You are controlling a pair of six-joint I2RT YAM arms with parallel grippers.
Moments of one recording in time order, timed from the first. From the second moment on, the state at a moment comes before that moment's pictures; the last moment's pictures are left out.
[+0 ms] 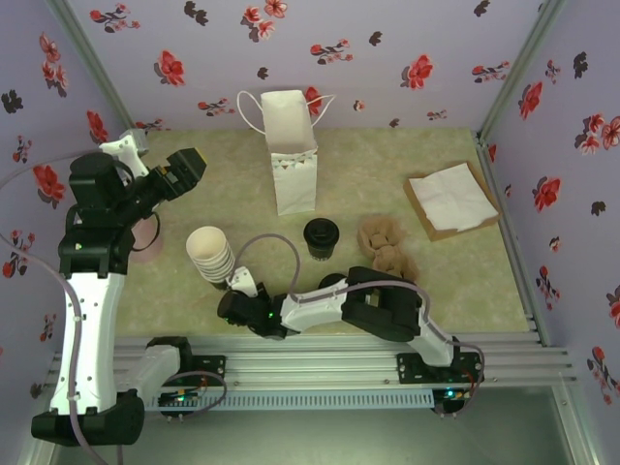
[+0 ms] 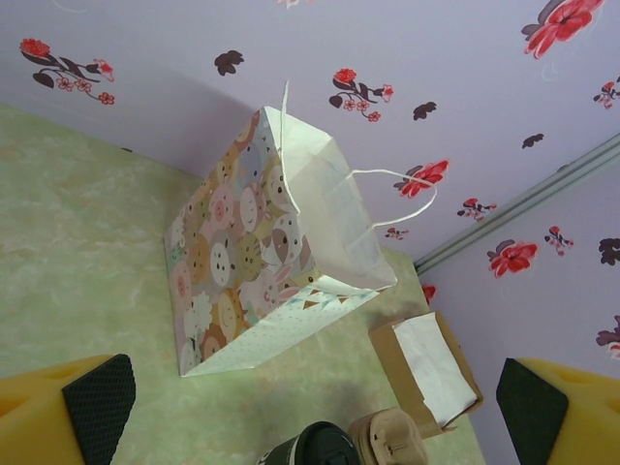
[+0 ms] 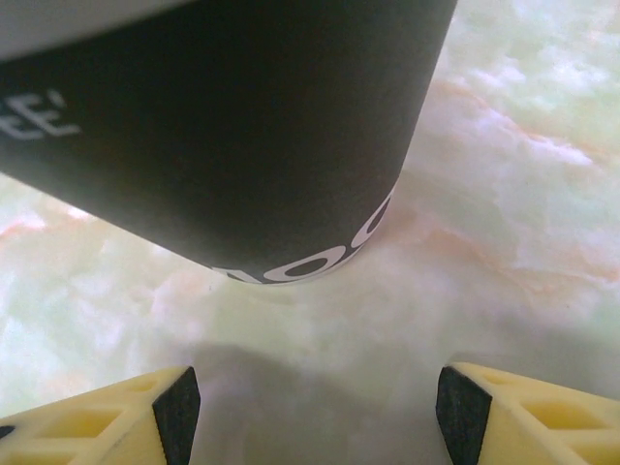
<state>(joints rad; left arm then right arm) -0.04 0.96 1.31 -0.63 0.43 -0.58 1.39 2.15 1.31 0.00 0.47 0.68</state>
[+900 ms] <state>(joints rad) -0.04 0.96 1.32 -0.63 0.43 -0.58 1.26 2.37 1.71 -0.14 0.35 0.69</state>
